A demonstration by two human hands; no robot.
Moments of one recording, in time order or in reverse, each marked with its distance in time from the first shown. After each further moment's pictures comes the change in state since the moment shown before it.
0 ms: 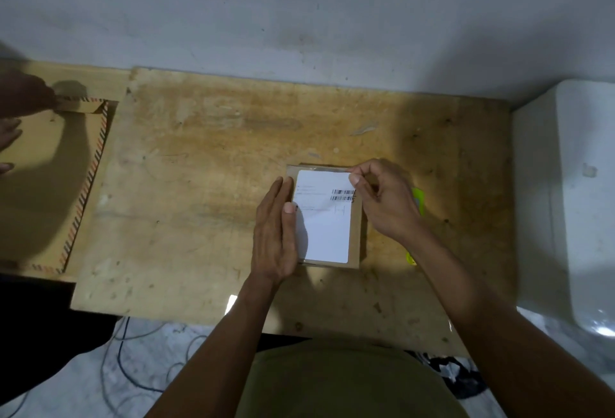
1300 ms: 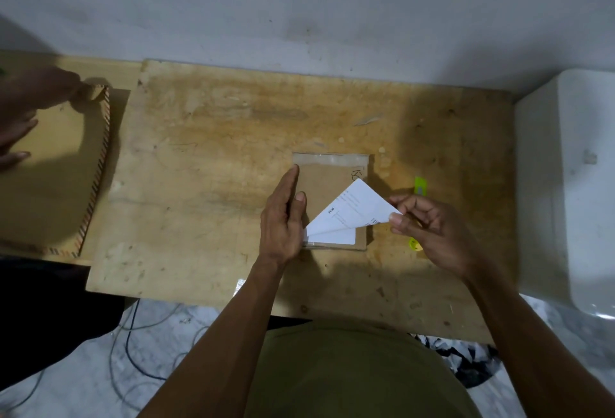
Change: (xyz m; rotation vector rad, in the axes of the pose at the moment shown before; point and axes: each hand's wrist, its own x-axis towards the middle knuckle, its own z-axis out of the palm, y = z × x) left_hand -0.002 -0.008 0.001 -0.179 -0.021 -0.118; right_hand -0.074 0.030 -0.048 0.364 -0.228 0.176
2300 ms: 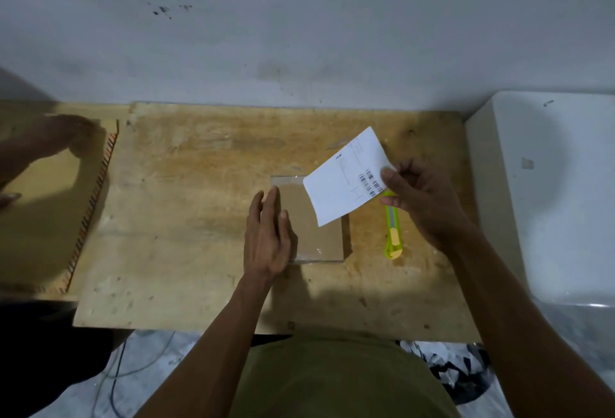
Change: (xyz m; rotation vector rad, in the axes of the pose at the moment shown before) left_hand -0.001 0.021 -0.004 0.328 -0.043 0.027; right_hand 0.009 -0.075 -0.019 0.284 0.181 -0.053
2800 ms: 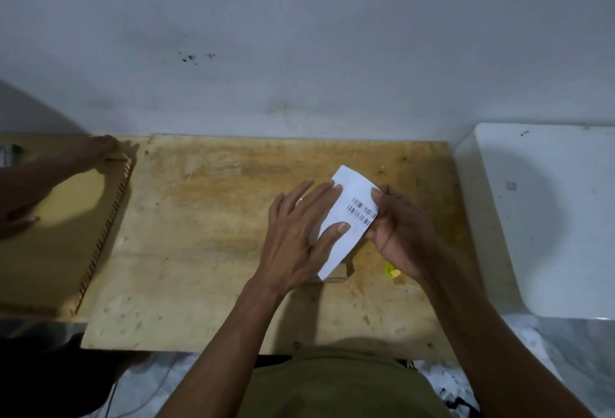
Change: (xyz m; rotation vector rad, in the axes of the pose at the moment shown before) left_hand 0.001 0.096 -0.049 0.059 0.005 0.572; right_hand -0.024 -0.012 0.038 0.559 -0.192 0.080
